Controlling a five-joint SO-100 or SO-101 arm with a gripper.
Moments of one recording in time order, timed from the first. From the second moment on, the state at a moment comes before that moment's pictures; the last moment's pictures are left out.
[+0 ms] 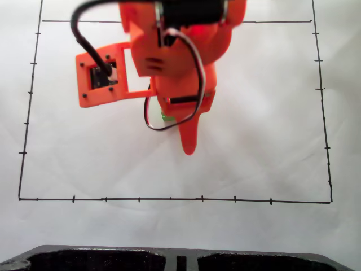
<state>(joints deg) -6.4 98.5 115.8 66.7 9.9</state>
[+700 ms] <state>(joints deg) -4.7 141.9 130.3 79.6 -5.7</state>
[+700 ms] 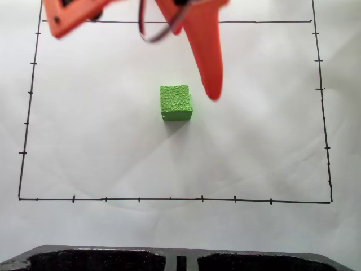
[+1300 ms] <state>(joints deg) 2.4 176.9 153.8 78.8 -10.3</state>
